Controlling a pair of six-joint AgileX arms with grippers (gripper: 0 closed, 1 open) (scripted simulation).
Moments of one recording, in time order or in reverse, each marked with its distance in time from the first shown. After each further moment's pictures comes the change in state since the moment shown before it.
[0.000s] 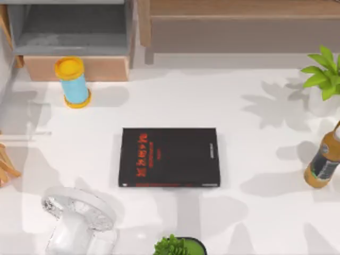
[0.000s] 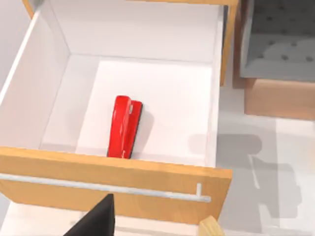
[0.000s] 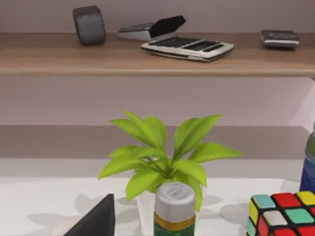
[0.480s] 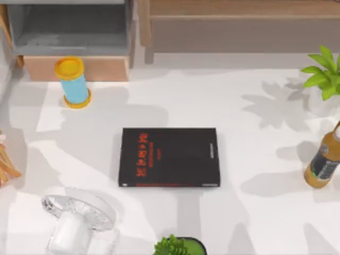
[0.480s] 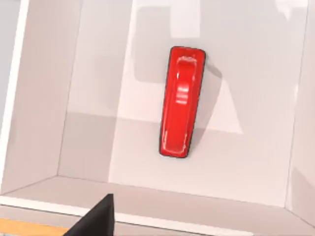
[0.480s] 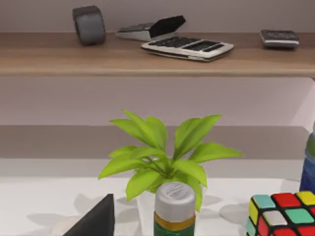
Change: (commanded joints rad) left arm 0.107 0.855 0.852 -0.482 0.005 0.106; right arm 0.000 0.000 0.000 0.000 0.000 0.000
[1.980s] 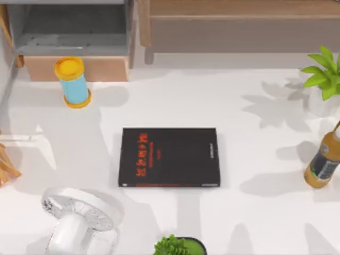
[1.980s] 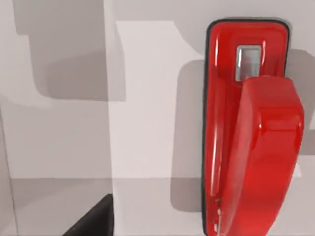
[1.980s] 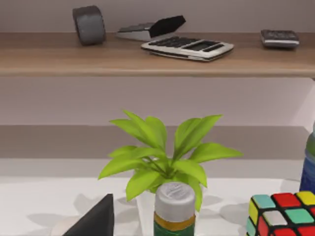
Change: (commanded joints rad) left arm 0.018 0.684 0.652 -0.319 -0.009 0.155; right arm 0.000 0.000 0.000 0.000 0.000 0.000
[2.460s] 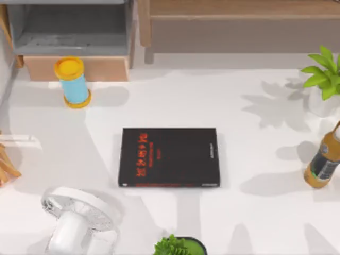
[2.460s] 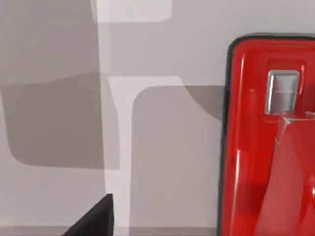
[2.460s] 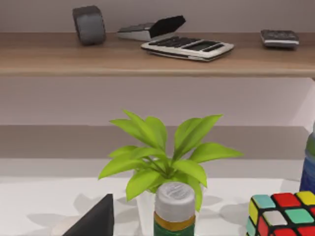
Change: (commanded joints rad) left arm -0.004 0.002 -0.136 0.134 -0.004 -0.008; right arm 0.000 0.000 0.000 0.000 0.000 0.000
